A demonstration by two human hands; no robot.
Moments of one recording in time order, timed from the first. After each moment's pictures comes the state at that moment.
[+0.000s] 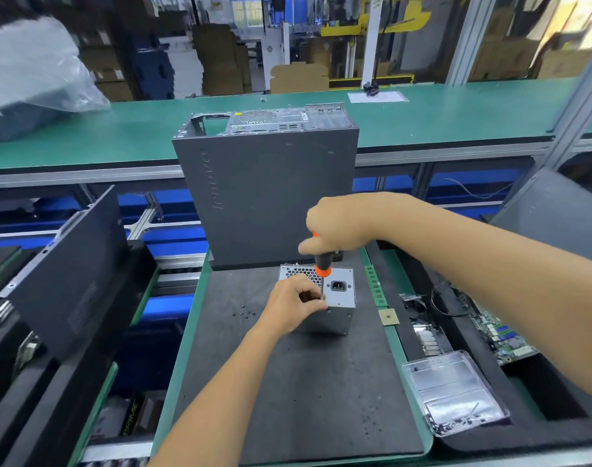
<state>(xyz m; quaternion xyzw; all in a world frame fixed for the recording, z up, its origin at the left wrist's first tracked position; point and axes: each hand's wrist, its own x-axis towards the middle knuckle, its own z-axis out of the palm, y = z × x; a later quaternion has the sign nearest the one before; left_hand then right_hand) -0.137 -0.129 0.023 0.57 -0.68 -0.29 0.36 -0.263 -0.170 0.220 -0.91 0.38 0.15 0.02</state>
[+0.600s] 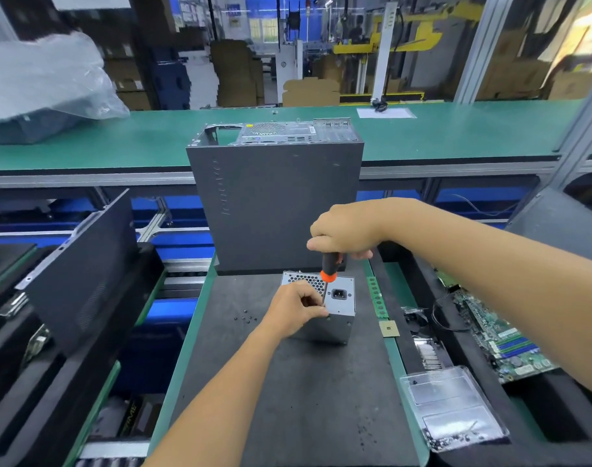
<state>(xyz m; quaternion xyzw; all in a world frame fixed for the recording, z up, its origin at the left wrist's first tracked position) -0.140 -0.131 0.021 0.58 -0.66 -0.31 0.36 -0.273 -0.173 0.228 -0.92 0.33 0.20 0.02</state>
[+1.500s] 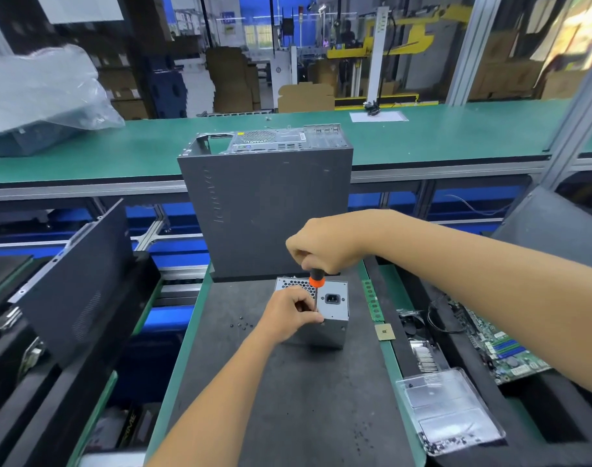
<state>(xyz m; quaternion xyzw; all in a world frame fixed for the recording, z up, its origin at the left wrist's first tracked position) -0.142 -0.134 0.022 0.58 -0.66 -0.32 0.36 -0.273 -0.168 0.222 -0.95 0.26 0.16 0.02</state>
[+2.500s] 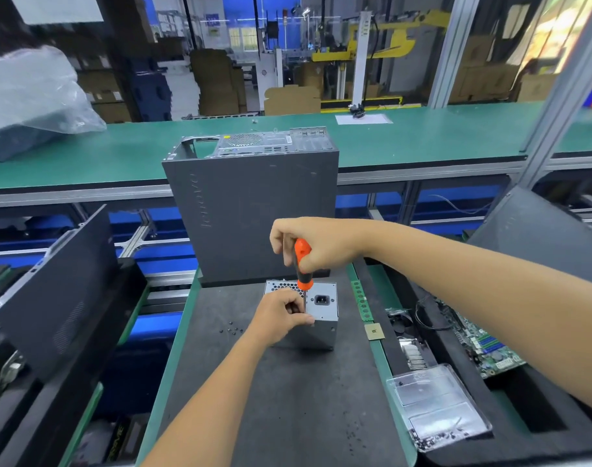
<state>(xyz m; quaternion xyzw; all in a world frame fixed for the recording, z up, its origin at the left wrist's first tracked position) -0.145 -0.133 0.025 0.58 -0.67 -0.31 0.35 -0.289 -0.163 0.219 -0.90 0.31 0.00 0.30</state>
